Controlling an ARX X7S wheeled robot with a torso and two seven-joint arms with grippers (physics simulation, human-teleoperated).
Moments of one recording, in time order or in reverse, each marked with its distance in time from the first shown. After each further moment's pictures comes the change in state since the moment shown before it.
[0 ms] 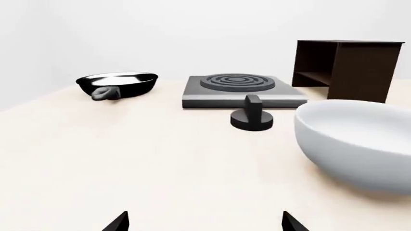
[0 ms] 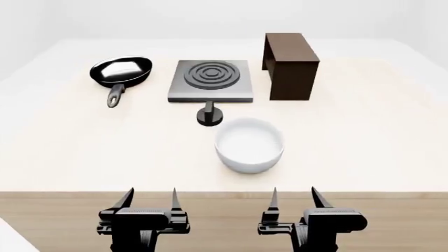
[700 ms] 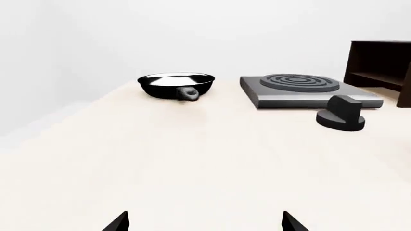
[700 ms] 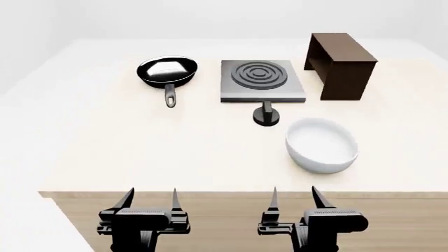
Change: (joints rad) left arm -0.002 -0.044 0.055 0.001 -0.045 0.008 -0.052; right arm -0.005 0.049 -0.057 -0.017 0.037 -0.009 0.054
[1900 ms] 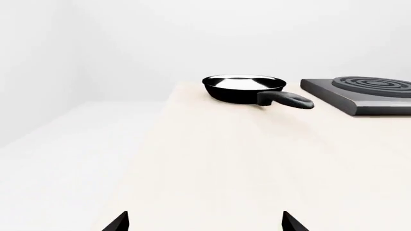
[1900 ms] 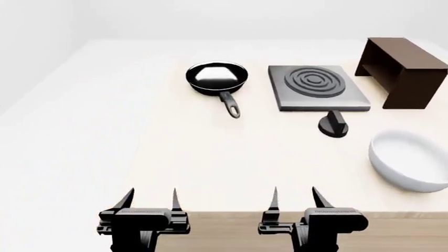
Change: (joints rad) left arm -0.006 -0.047 0.056 -0.003 -0.050 0.009 -0.054; right arm 0.012 0.042 -0.050 0.010 0.057 0.005 0.056
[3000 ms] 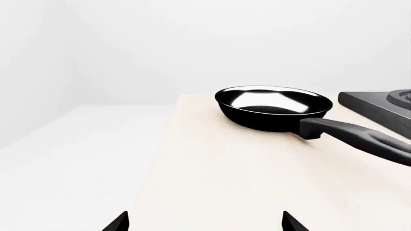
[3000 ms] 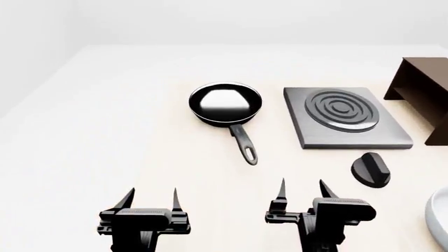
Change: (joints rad) left arm -0.004 -0.028 0.037 0.002 -0.029 0.007 -0.032; right arm 0.060 0.036 0.002 0.018 0.064 0.029 0.033
